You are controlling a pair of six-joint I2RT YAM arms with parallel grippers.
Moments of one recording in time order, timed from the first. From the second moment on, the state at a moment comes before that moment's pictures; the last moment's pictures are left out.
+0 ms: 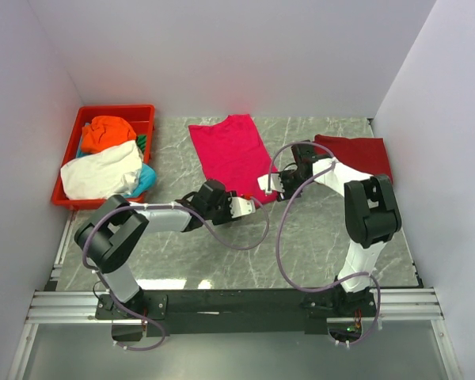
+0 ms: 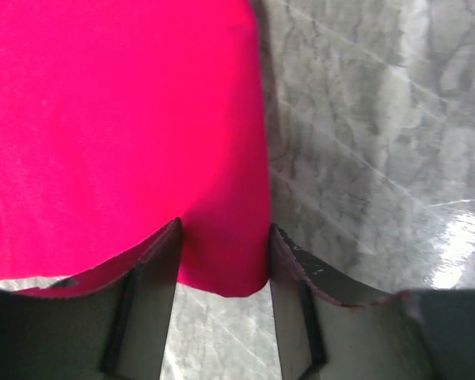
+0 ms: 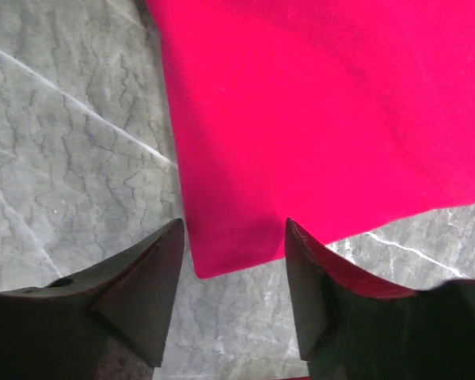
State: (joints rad) left arm -0.73 1.70 0.81 0.17 0.13 0.71; right arm 0.26 1.84 1.20 -0.58 -0.49 -1.61
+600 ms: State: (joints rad) left arm -0.74 1.73 0.80 0.20 0.05 0.74; right arm 0.28 1.85 1.19 -0.62 -0.46 -1.61
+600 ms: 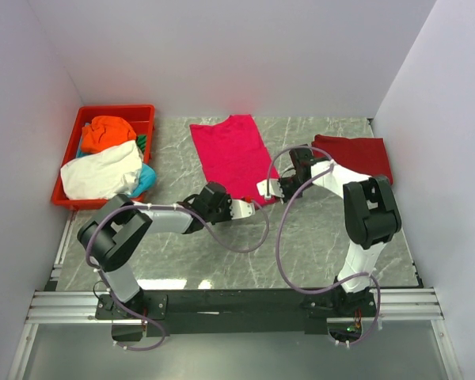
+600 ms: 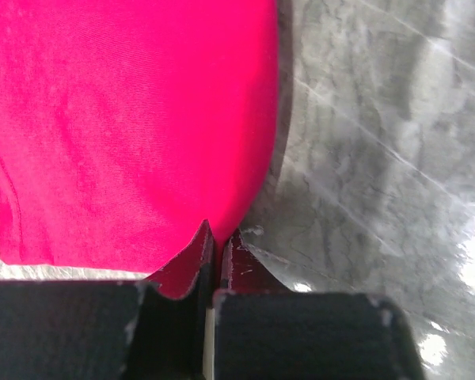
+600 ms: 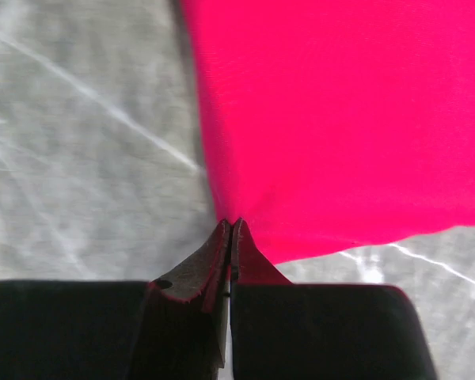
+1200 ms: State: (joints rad) left arm -0.77 1.70 0.77 0.18 0.05 0.75; right arm 0.29 1.74 1.04 -0.55 -0.43 -1.54
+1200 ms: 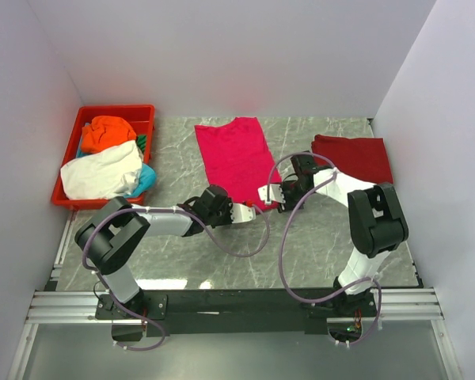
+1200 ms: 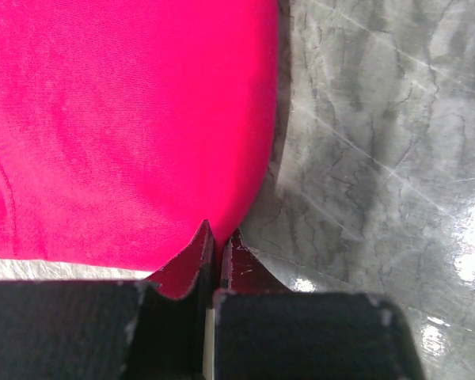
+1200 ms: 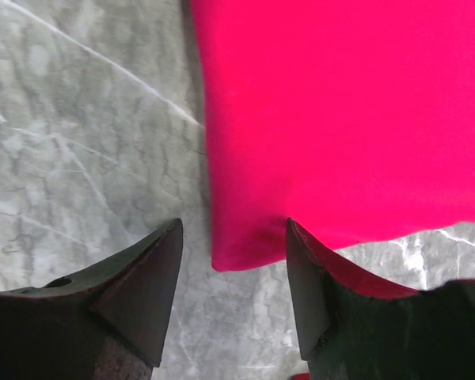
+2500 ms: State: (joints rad) left arm -0.88 1.60 0.77 -0.04 0.11 0.72; right arm 0.33 1.49 0.80 -0.49 -0.39 -1.48
